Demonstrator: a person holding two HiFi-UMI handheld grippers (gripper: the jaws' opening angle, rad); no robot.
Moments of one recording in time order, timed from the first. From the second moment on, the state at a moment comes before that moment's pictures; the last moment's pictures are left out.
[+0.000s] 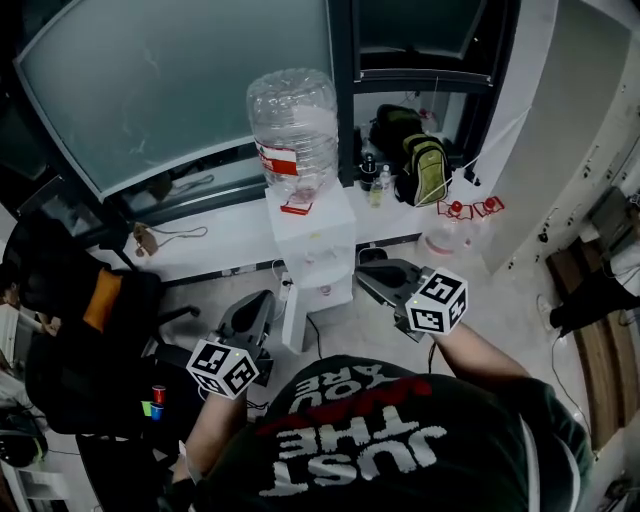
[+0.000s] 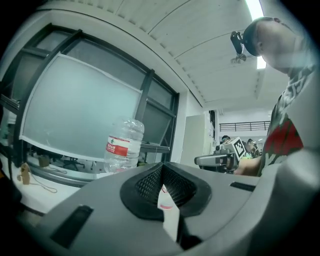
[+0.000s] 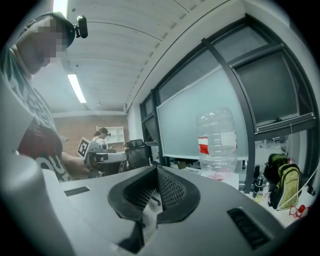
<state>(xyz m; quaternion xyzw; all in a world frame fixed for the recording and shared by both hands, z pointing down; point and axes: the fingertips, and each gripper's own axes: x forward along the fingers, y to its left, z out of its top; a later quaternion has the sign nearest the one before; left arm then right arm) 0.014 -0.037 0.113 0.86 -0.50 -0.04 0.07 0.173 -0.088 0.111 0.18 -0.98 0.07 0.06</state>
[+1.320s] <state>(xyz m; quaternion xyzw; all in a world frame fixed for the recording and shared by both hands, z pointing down) 0.022 -0.020 0.116 0.86 -0.50 -0.06 0.08 0.184 -0.063 0.101 0.18 -0.98 0.03 0.08</state>
